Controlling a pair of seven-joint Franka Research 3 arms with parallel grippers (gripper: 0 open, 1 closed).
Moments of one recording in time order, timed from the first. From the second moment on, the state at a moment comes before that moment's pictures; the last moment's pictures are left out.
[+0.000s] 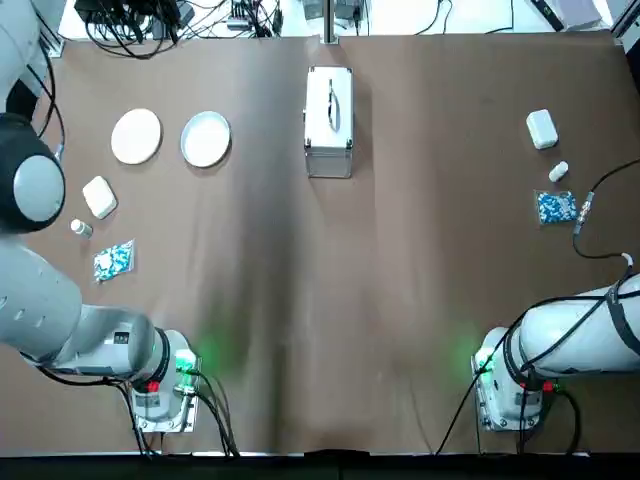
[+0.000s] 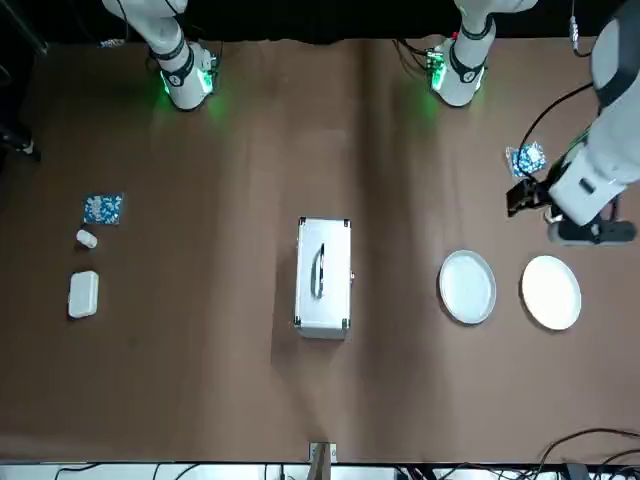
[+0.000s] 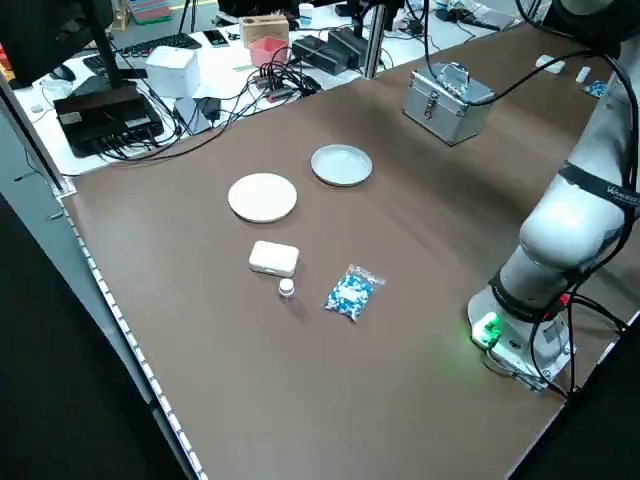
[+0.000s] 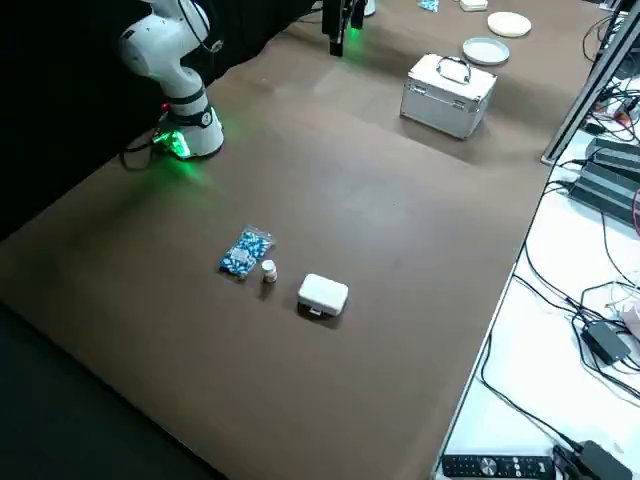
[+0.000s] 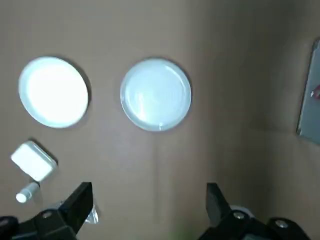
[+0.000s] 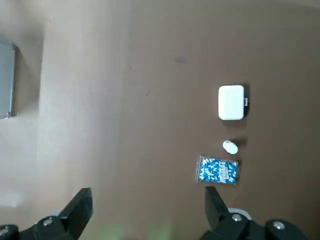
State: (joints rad) left arm -0.05 0.14 -0.10 -1.55 0.02 1.59 -0.10; right arm 0.00 0.02 -0.11 -1.41 0.02 1.42 -0.24
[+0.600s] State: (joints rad) left arm -0.05 0.27 -0.10 -1.61 -0.09 1.52 -0.21; right arm 0.03 0.02 -0.10 -1.41 0.02 1.44 -0.22
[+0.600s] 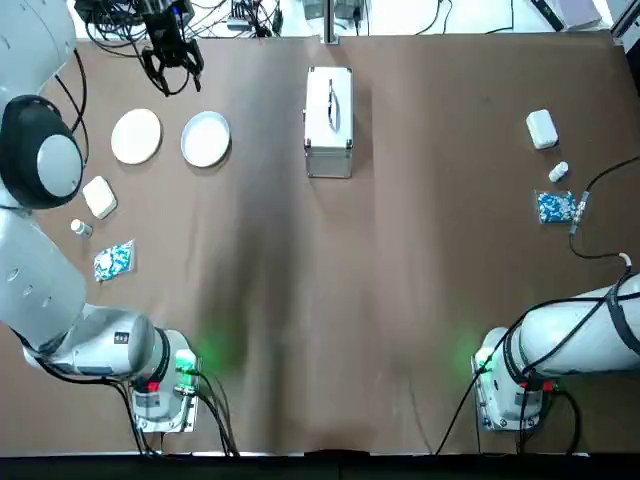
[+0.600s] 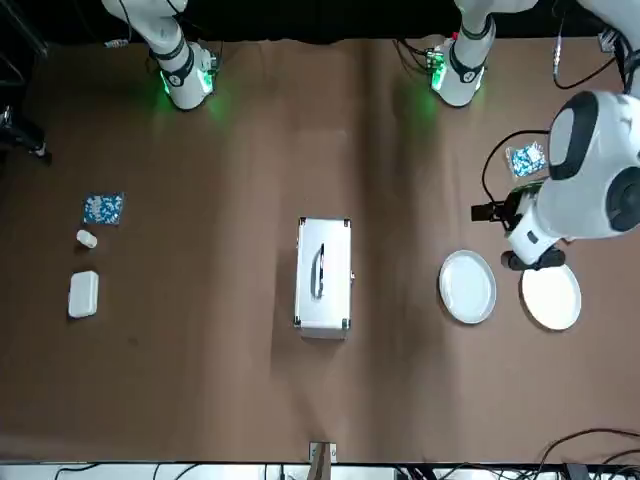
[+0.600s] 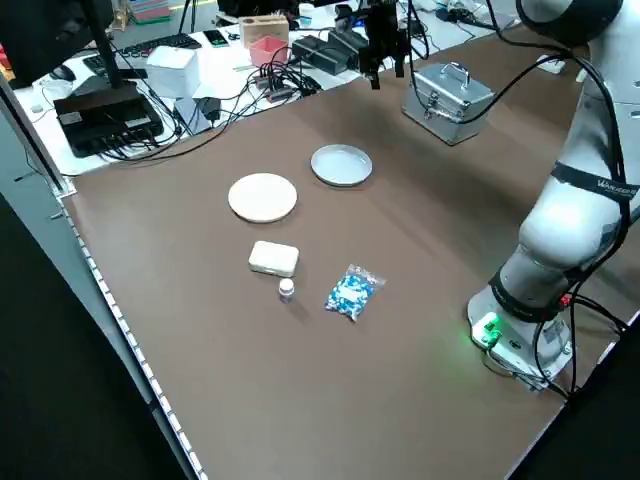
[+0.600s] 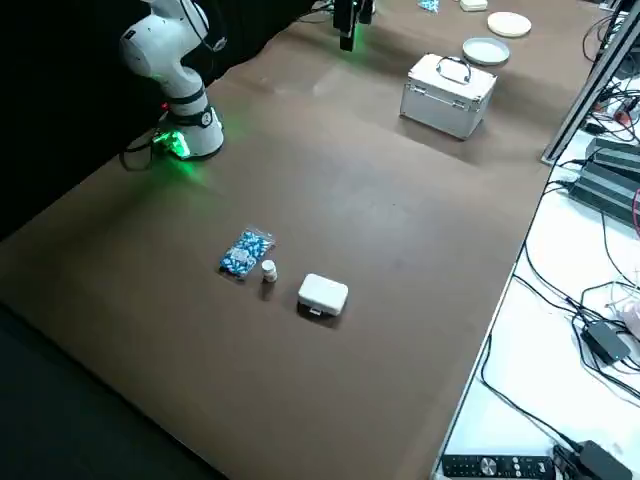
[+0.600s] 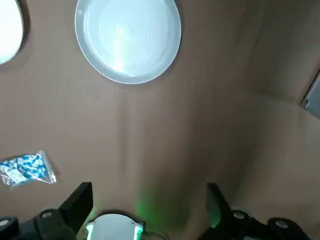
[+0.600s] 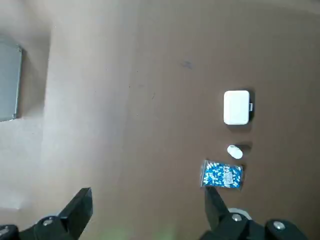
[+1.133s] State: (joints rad) left arm -0.07 0.27 -0.15 -1.71 -0.10 1.69 -0.45; right arm 0.08 0.02 -0.10 -1.41 0.02 1.44 -0.21
